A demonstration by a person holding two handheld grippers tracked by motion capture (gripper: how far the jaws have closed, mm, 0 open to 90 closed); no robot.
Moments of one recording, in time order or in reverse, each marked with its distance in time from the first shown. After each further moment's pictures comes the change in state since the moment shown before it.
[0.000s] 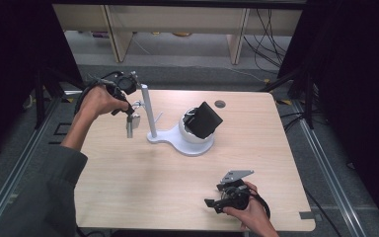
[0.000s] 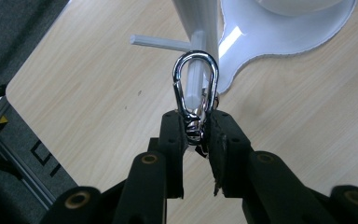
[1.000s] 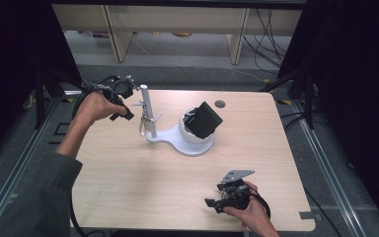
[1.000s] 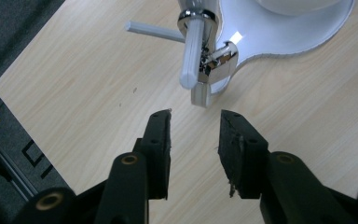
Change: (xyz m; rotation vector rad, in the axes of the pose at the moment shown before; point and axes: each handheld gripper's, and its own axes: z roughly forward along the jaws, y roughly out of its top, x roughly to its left) left arm -0.003 -0.016 0.003 -0.038 -0.007 -0.030; right arm -0.003 0.001 -0.002 -0.007 -0.007 -0.027
